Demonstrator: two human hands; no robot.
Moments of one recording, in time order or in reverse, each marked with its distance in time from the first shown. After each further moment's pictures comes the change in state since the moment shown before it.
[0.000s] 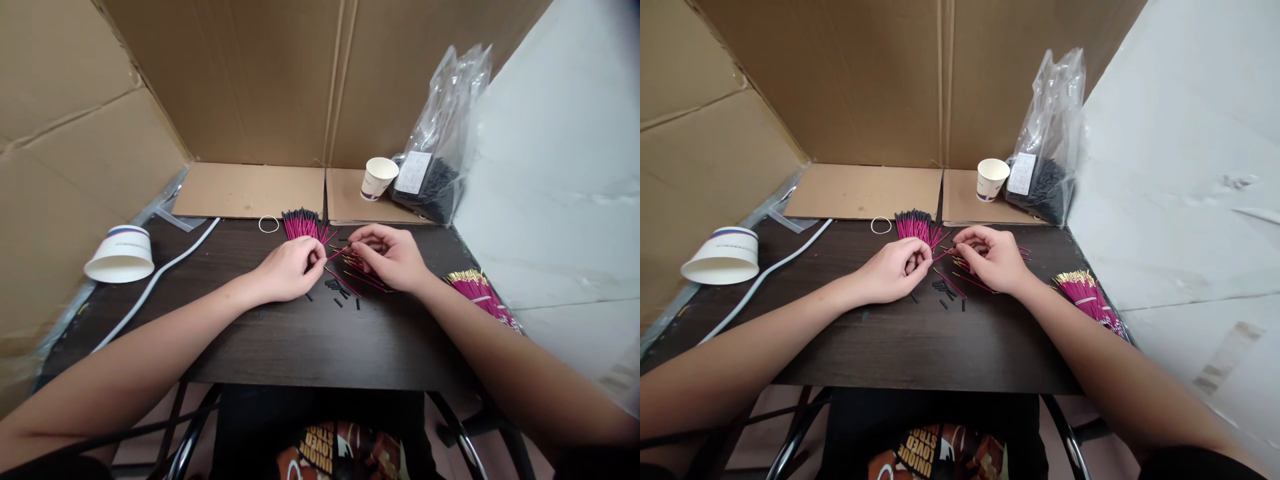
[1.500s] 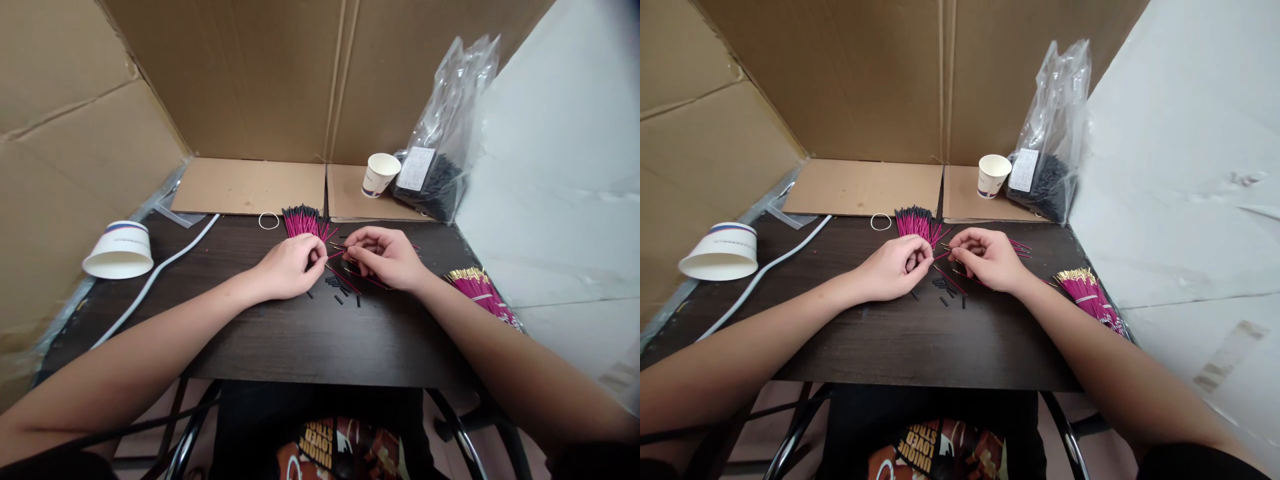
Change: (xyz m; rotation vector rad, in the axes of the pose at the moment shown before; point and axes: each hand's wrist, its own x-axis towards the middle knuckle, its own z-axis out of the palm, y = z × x) left_hand 0.000 -0.001 0.001 0.007 -0.013 -0.006; right_hand 0.001 -0.001 0.005 0.138 -0.103 0.095
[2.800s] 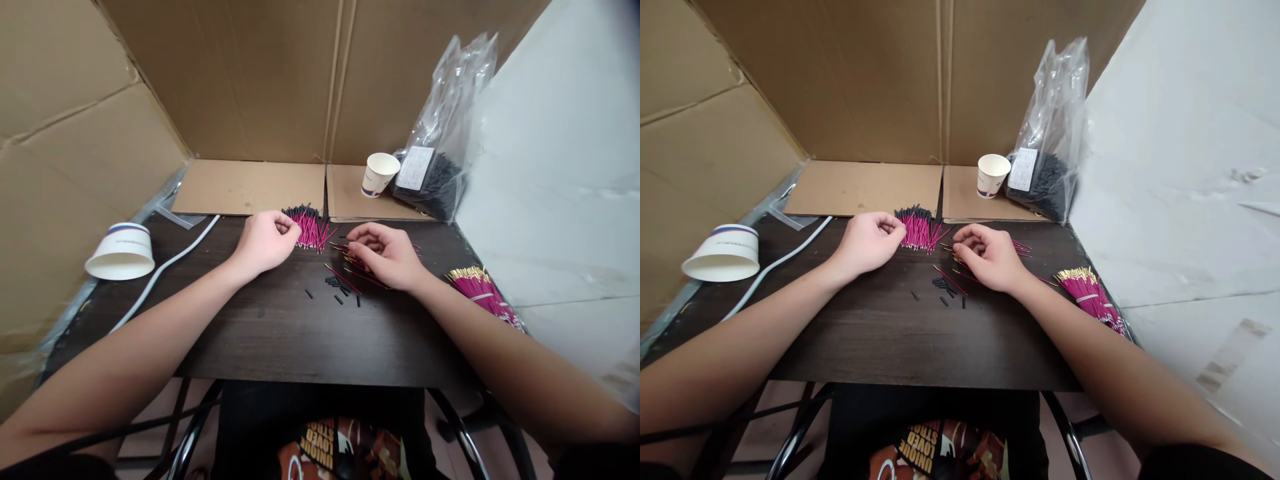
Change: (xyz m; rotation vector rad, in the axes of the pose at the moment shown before) left_hand 0.017 -0.021 -0.025 -0.044 0.379 -0.466; right_hand 0.001 0.005 -0.001 -0.179 0.126 -0.055
